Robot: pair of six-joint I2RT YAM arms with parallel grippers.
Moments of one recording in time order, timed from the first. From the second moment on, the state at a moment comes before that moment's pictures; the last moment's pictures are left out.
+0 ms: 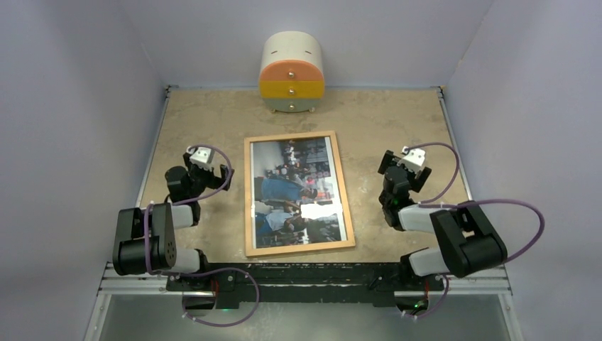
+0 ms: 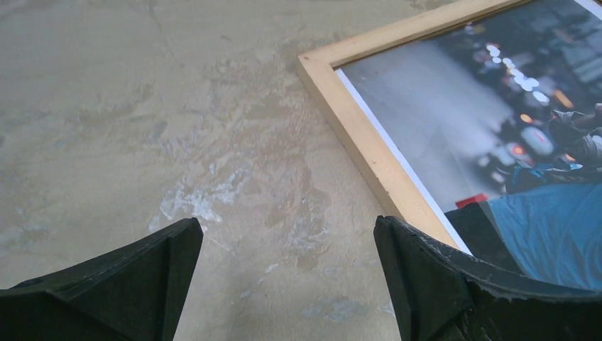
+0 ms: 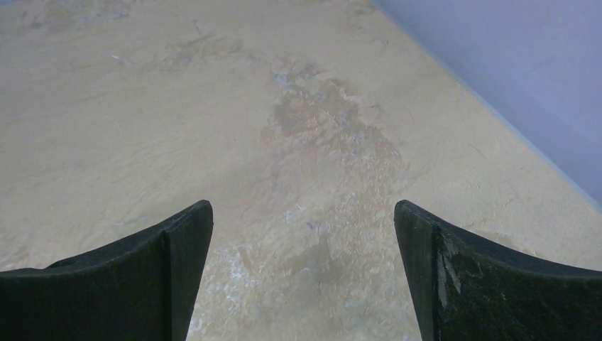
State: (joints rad) left arm 0.18 1.41 0.27 0.84 0.52 0.12; right arm 0.33 1.36 0.29 0.83 0.84 0.17
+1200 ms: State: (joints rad) left arm -0.03 1.63 0.24 1.23 0.14 0.19; right arm 0.11 1.58 0.25 1.15 0.27 0.06
